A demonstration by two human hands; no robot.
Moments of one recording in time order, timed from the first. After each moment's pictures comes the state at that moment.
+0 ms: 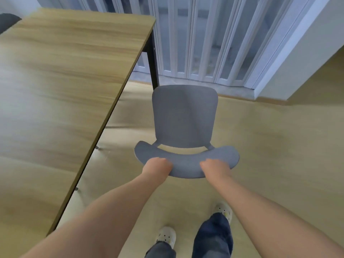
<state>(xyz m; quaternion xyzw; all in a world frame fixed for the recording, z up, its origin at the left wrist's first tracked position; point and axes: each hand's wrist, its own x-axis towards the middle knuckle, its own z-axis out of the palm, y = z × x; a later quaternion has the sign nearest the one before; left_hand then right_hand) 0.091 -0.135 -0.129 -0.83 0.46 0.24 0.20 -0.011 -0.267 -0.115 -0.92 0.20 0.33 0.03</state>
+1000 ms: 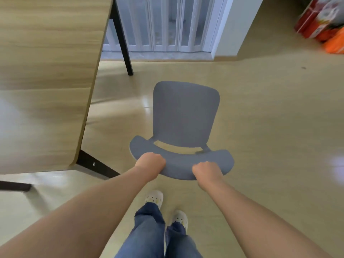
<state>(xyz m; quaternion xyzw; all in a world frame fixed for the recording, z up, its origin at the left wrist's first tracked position) -0.131 0.125 -0.128 -0.72 0.60 0.21 0.28 -0.277 0.040 -0.109 -0.91 0.25 0.34 0.03</state>
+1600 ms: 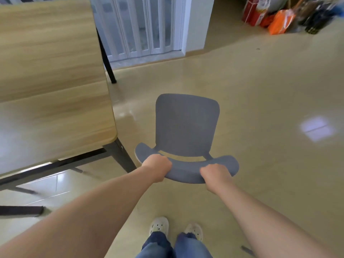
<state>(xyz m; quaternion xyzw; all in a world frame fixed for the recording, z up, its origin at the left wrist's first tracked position) -0.126 0.305 -0.097 -0.59 0.72 0.15 0.32 -0.291 0.267 -0.087 -0.85 0.39 0.34 0.04</state>
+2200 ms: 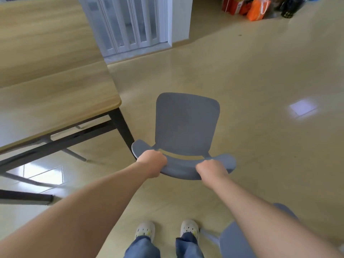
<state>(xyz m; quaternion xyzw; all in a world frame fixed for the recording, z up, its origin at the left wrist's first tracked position) -0.152 0.452 -0.105 -0.57 0.74 0.13 0.33 -0.327 0.437 -0.082 -0.84 0.43 0.32 0.07</state>
